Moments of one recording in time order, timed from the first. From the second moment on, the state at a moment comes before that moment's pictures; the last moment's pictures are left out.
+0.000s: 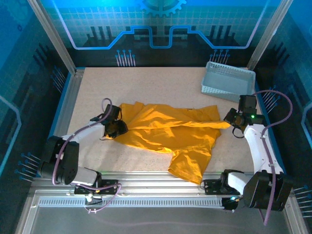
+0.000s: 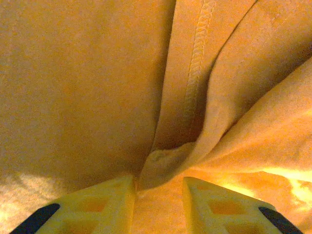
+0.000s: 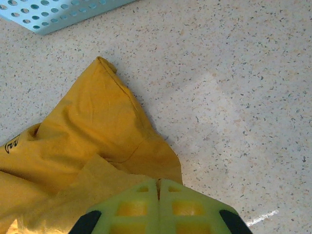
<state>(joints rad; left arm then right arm) -0.23 1.42 0.71 -0.42 0.06 -0.66 -0.15 1.11 0.91 -0.77 0.04 0.47</state>
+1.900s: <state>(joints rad) -0.19 0.56 1.30 -0.44 0.02 -0.45 -0.18 1.14 2.36 -0.87 -0.22 0.28</state>
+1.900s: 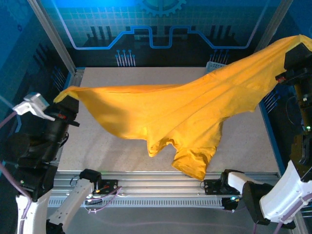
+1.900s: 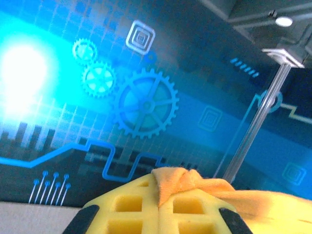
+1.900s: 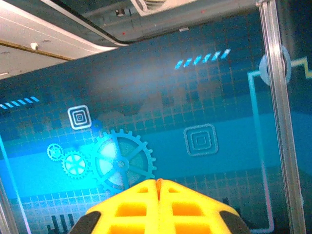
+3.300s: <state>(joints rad) 0.11 0.93 1.74 -0.55 0.22 -0.49 -0.08 1.18 2.06 -0.62 -0.22 0.25</state>
